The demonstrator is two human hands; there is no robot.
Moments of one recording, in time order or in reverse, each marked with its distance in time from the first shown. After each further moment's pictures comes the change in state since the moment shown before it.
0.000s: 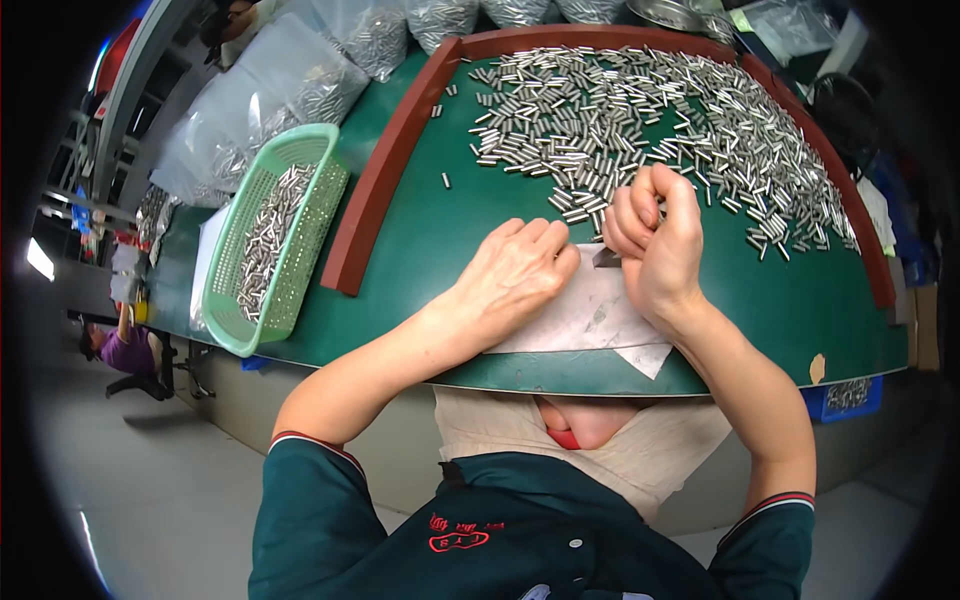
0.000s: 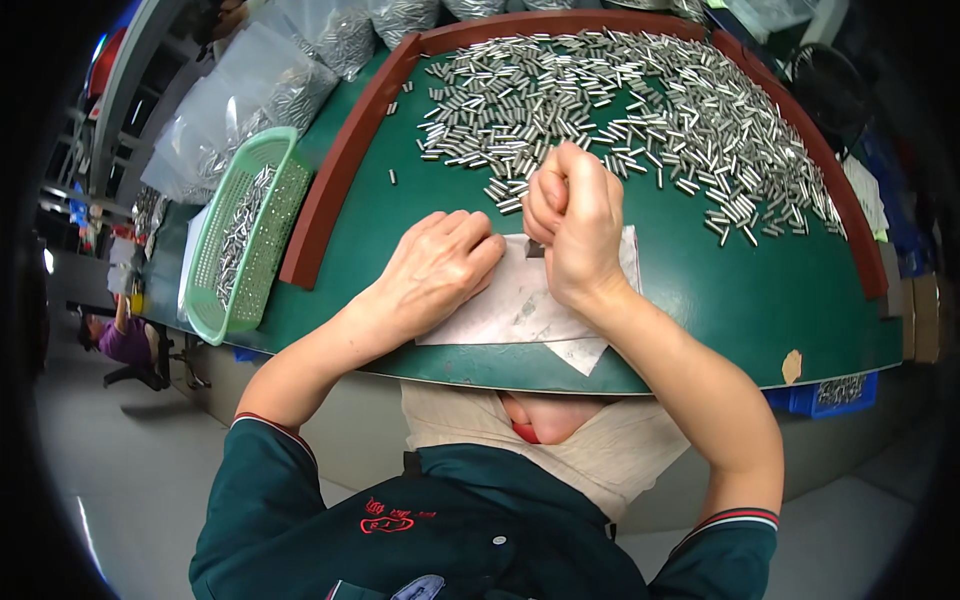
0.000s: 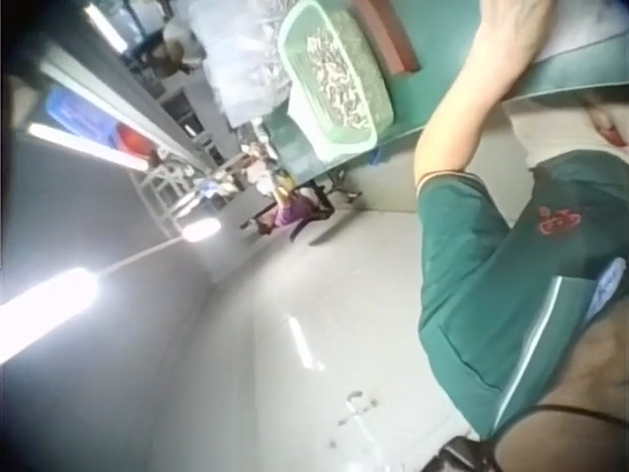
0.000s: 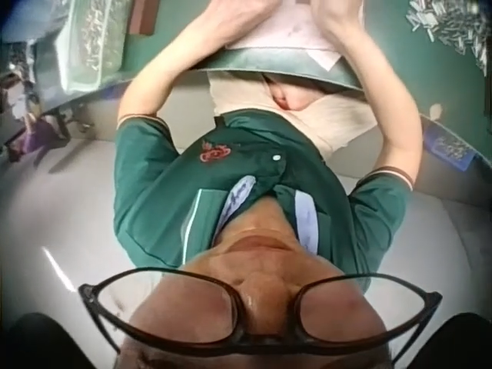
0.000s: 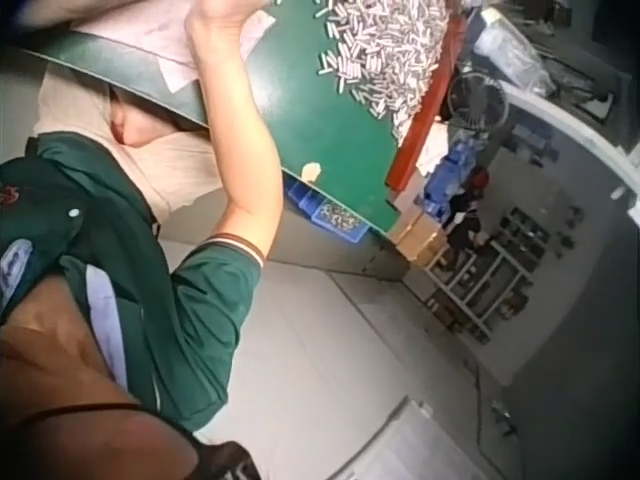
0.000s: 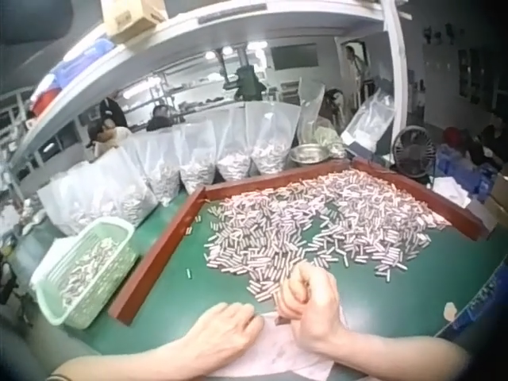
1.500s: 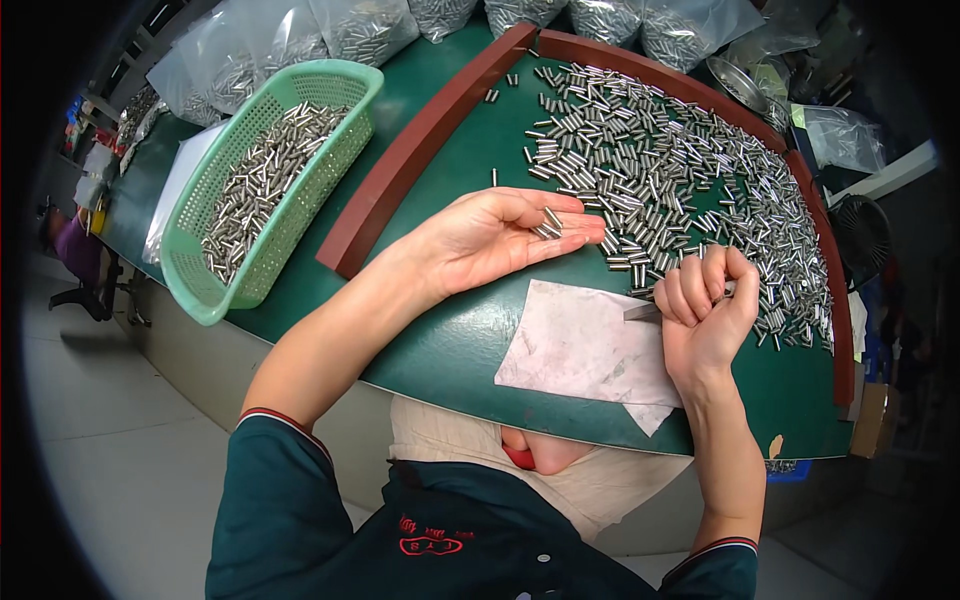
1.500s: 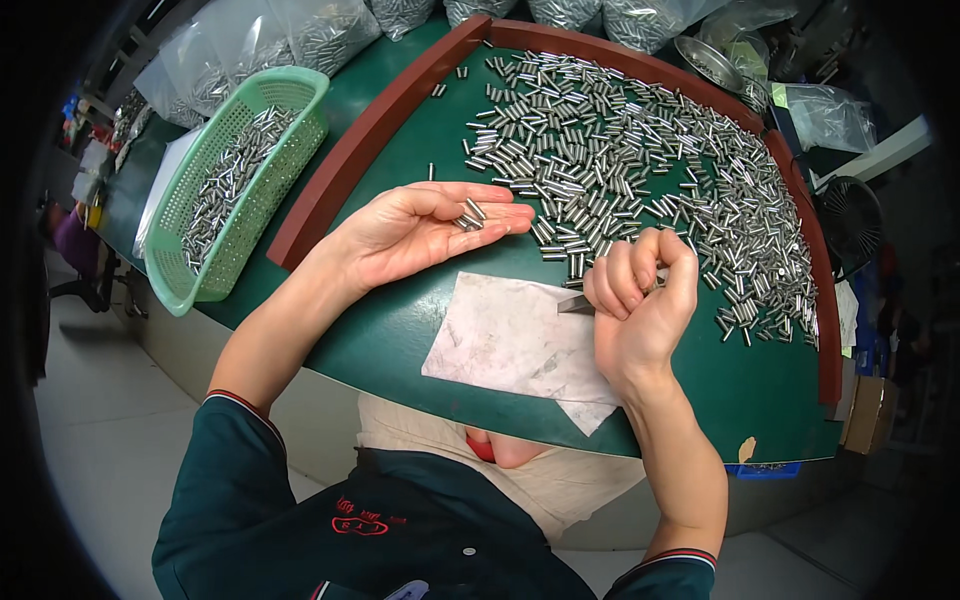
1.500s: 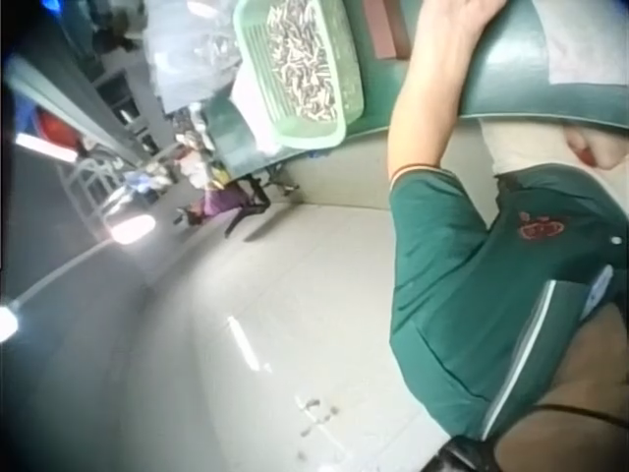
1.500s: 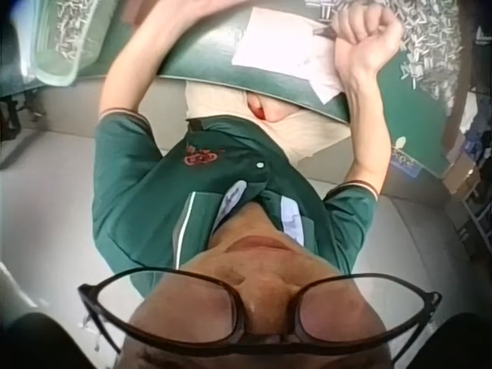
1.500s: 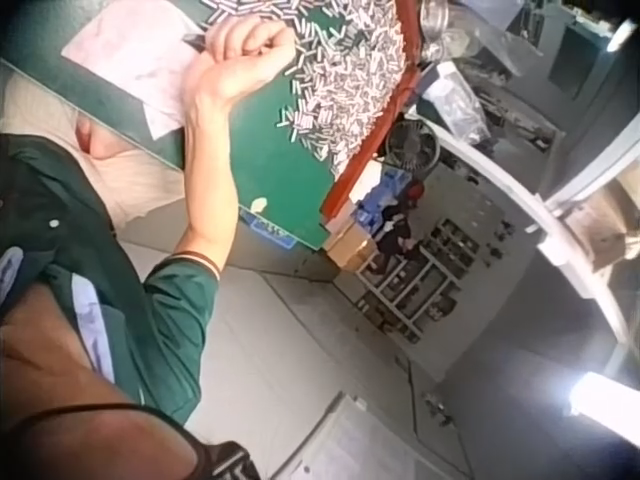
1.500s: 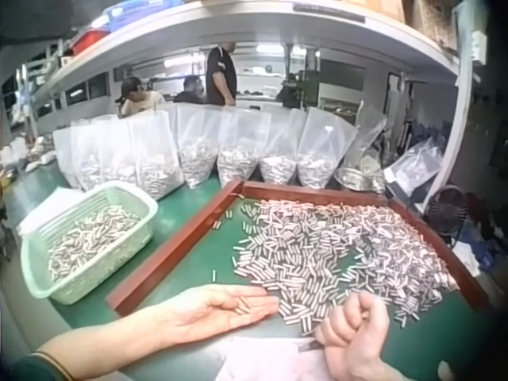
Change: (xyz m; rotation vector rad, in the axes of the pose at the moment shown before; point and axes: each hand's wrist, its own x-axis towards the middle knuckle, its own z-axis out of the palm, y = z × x) left_hand -0.019 -0.076 0.007 -2.657 0.189 -0.644; right_hand 0.008 -0.008 0.008 -0.025 0.093 0.157
